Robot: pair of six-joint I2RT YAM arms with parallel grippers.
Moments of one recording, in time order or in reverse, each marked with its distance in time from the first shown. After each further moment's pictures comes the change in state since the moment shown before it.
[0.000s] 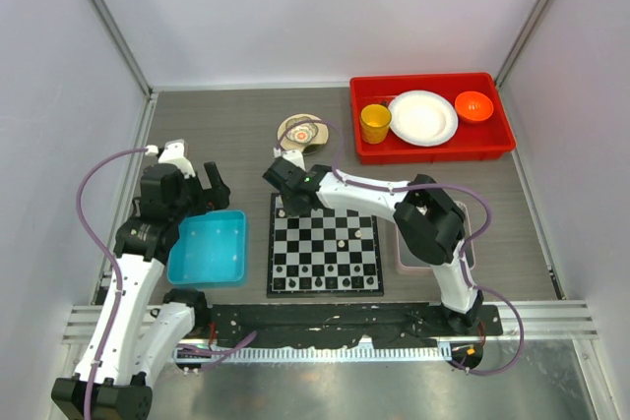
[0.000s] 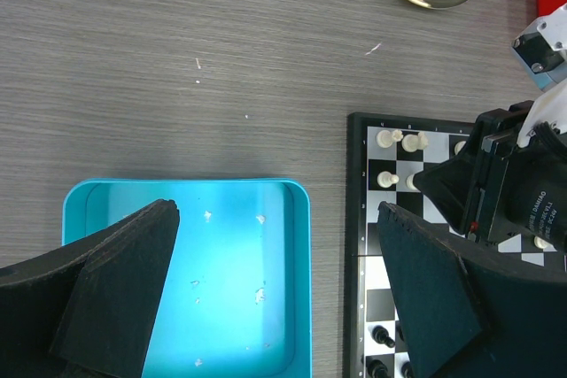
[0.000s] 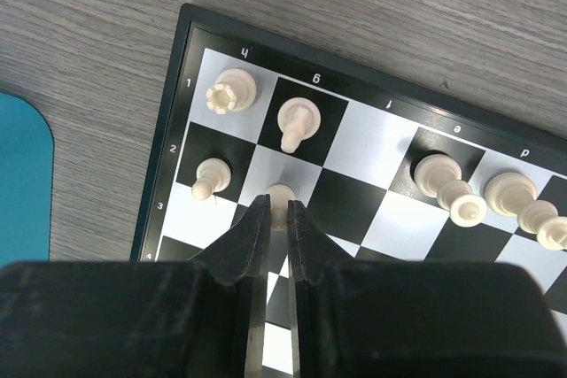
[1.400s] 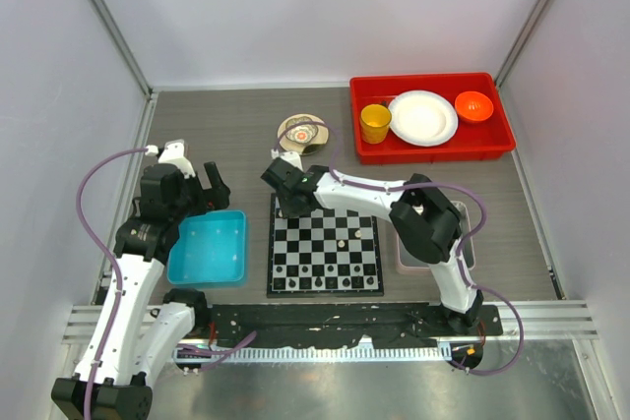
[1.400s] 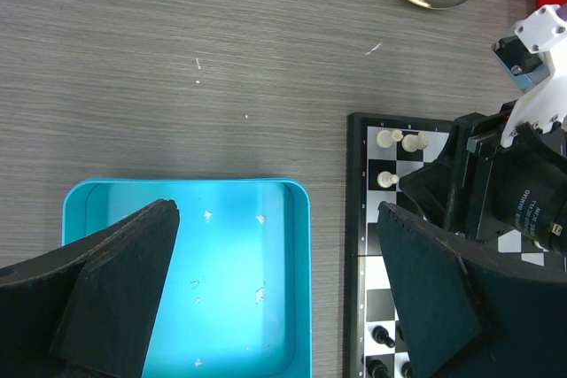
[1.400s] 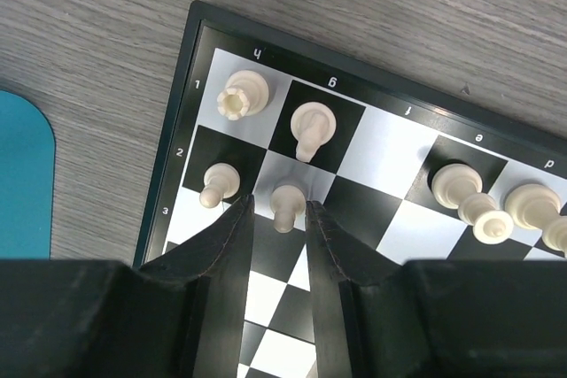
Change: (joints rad) left arm 0.000 0.000 0.000 0.000 0.000 0.000; right arm 0.001 0.026 0.017 0.005 -0.021 -0.007
